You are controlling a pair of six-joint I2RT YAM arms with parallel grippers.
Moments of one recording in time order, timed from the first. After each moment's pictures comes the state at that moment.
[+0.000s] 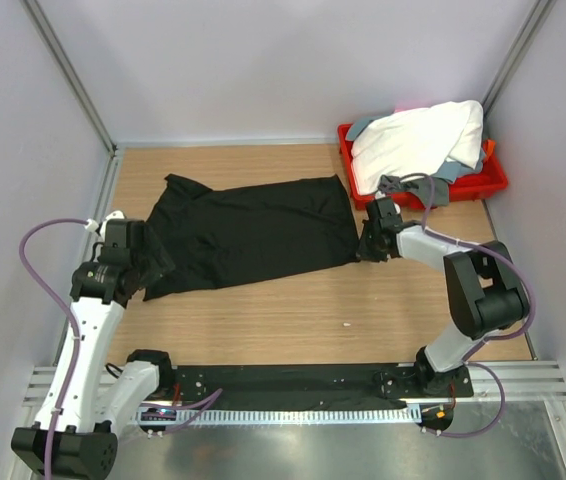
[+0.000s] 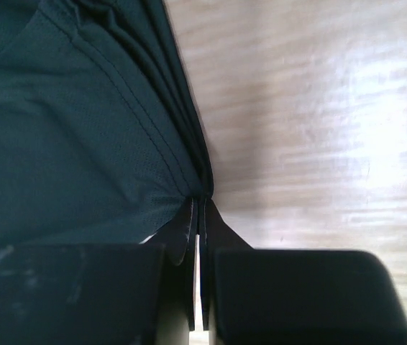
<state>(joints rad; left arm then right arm) -0.09 0.85 0.96 -1.02 -0.25 -0.61 0.30 1.65 0.89 -0.28 0.04 0.55</state>
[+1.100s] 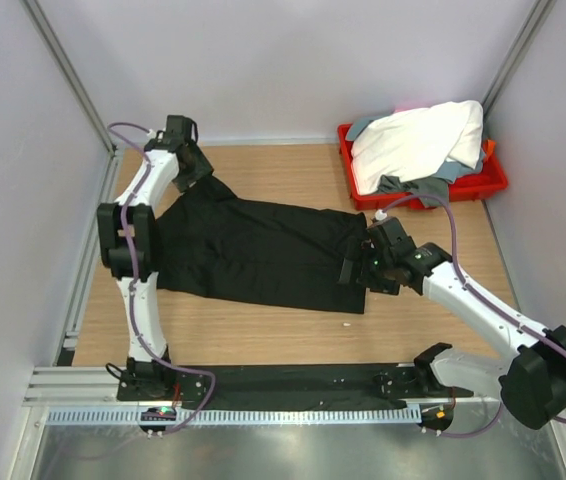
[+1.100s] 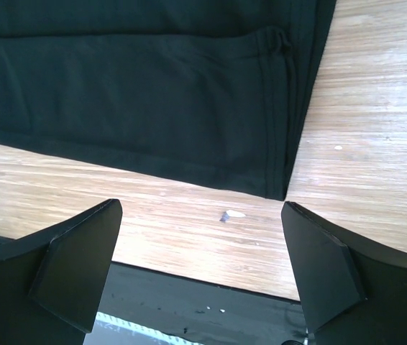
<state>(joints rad) -0.10 2.11 1.86 -0.73 -0.13 -0.67 0.52 1.12 0.81 -0.69 -0.04 0.71</state>
